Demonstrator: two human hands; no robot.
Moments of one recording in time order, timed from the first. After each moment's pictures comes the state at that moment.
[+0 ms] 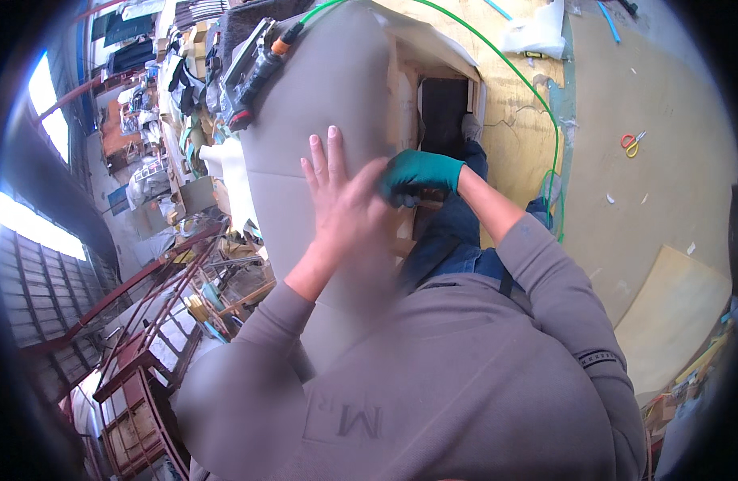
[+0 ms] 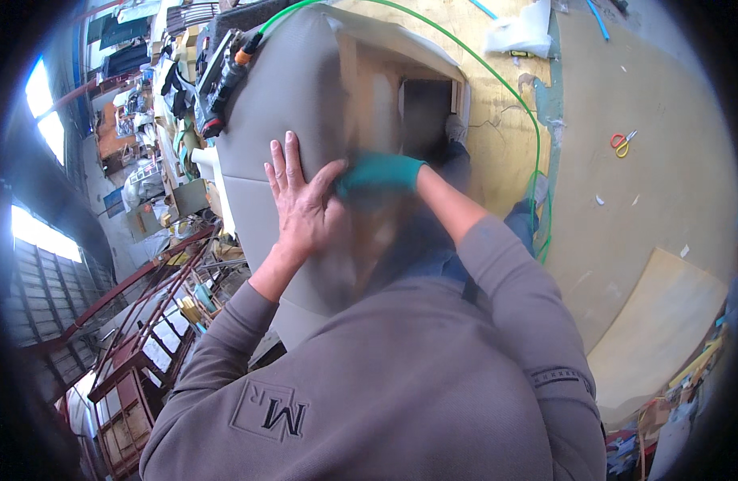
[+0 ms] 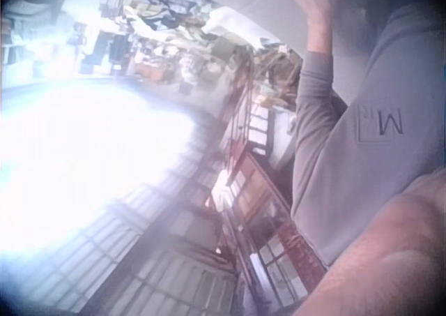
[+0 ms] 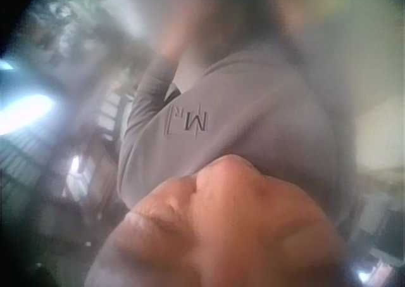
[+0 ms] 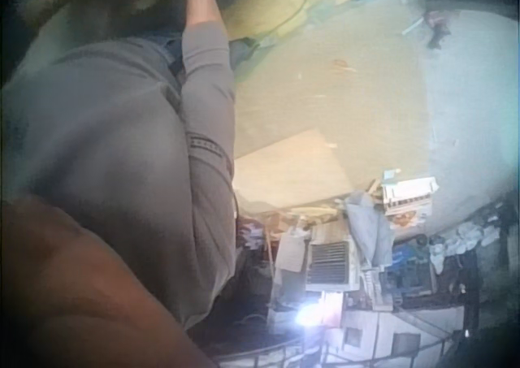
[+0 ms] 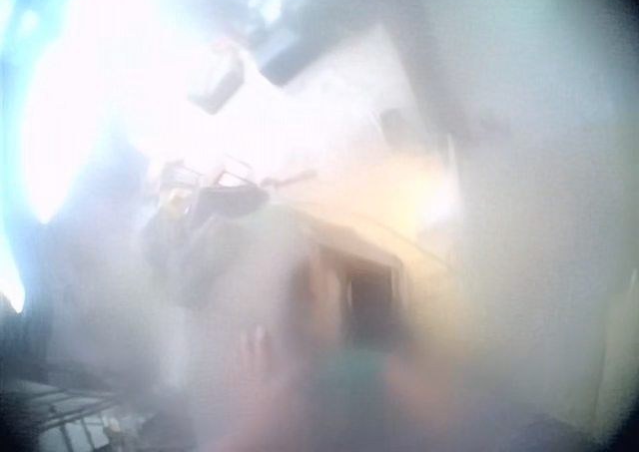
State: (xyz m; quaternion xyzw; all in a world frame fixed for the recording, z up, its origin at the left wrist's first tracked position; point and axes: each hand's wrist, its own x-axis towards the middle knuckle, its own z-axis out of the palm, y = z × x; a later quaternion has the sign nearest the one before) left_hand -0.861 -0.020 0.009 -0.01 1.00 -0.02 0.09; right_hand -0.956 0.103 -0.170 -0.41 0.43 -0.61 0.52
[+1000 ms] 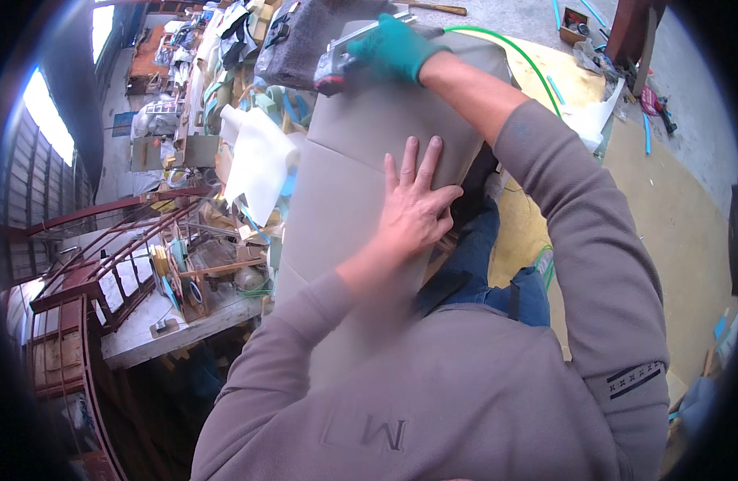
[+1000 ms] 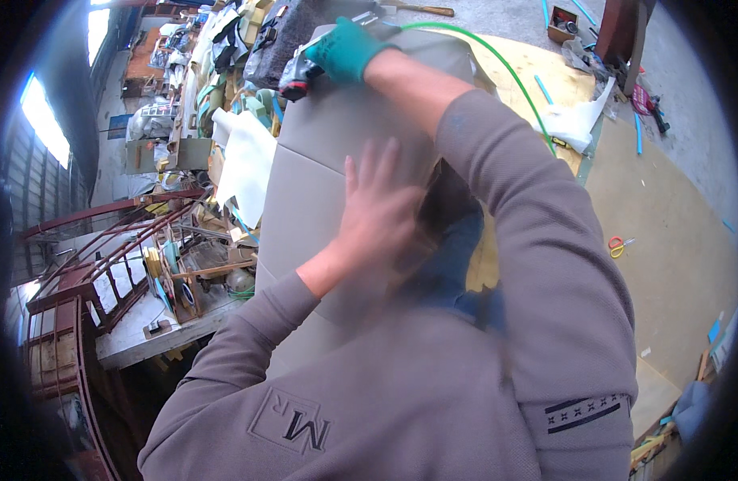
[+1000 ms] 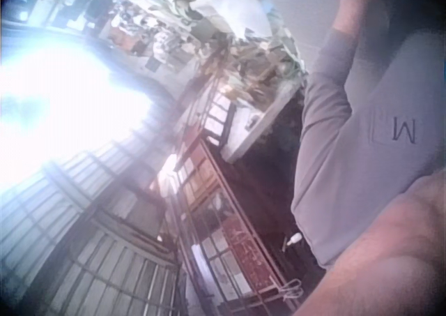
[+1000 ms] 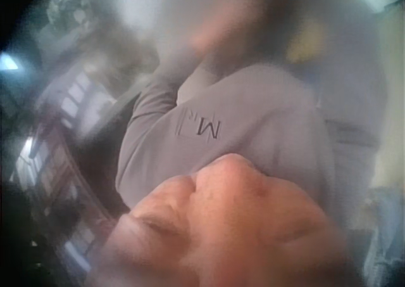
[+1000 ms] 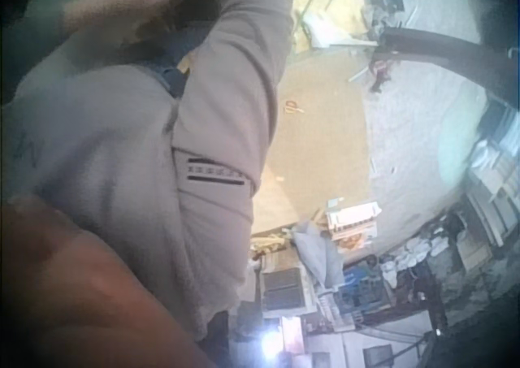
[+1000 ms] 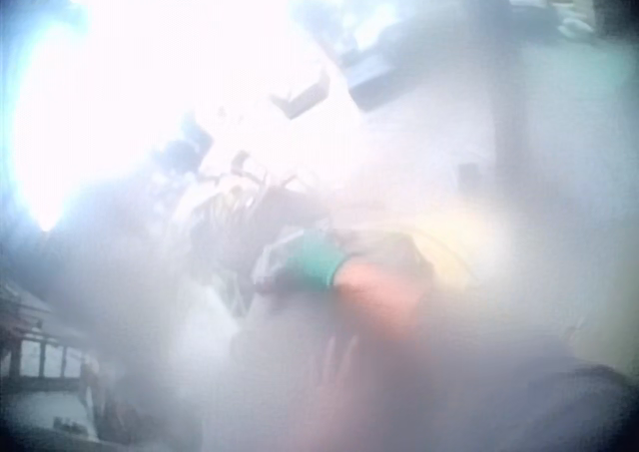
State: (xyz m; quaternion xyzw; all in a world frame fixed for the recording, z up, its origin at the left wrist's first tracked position) left_hand -0.857 -0.022 -0.001 -0.01 1.00 0.03 0.02; right_hand -1.145 -0.093 -0.002 -0.63 0.71 -0.26 -0.17
